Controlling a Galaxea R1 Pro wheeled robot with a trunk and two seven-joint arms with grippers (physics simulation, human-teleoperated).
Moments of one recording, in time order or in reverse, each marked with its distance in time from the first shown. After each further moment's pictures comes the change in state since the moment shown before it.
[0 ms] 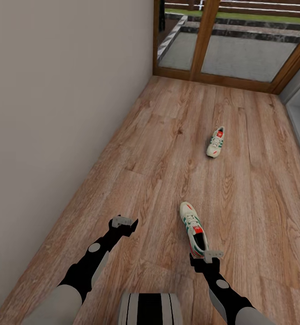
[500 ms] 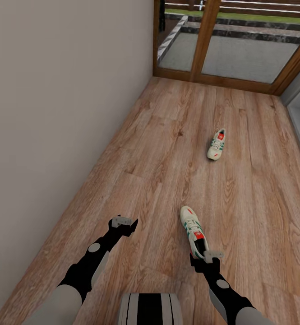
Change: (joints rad) left arm 0.000 0.000 0.002 0.000 -0.001 0.000 0.001; right arm 0.000 -0.001 -0.001 0.000 0.000 0.000 0.000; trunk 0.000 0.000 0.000
